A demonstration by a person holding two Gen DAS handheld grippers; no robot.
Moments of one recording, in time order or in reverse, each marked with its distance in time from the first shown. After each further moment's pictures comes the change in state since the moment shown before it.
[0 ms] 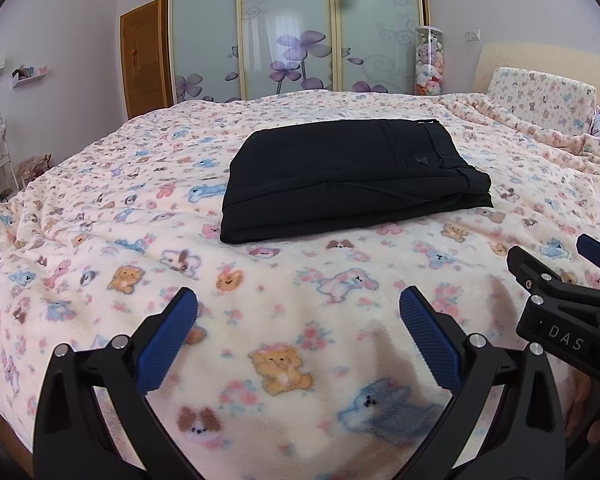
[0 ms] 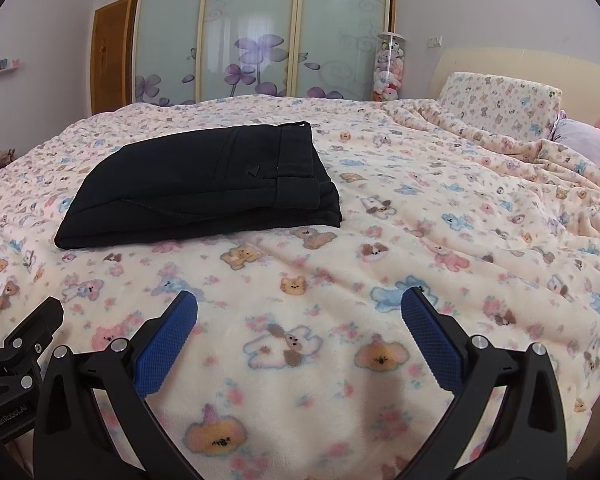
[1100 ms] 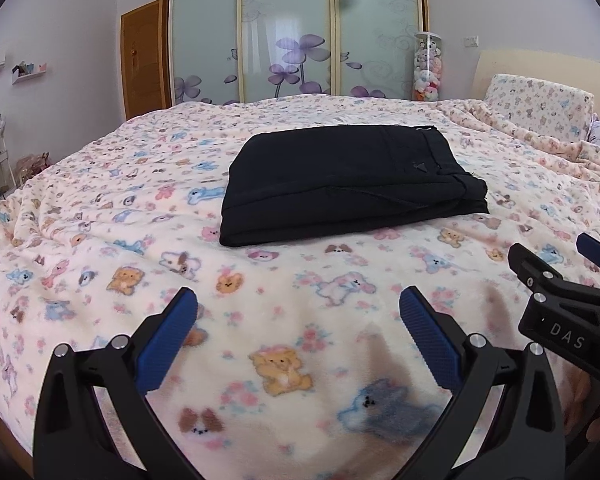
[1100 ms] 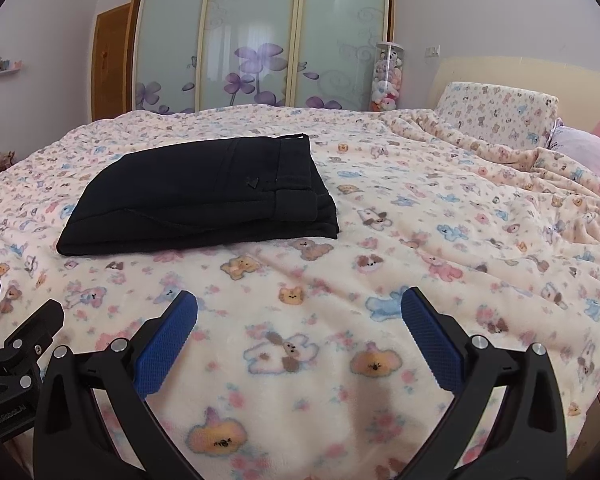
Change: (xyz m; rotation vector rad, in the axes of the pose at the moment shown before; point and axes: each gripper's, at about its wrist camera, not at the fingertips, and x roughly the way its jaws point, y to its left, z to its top) left arm -0.005 -0.001 0.001 -0.007 -0.008 -0.002; right arm -0.008 0.002 0.002 0.000 -0.032 -0.009
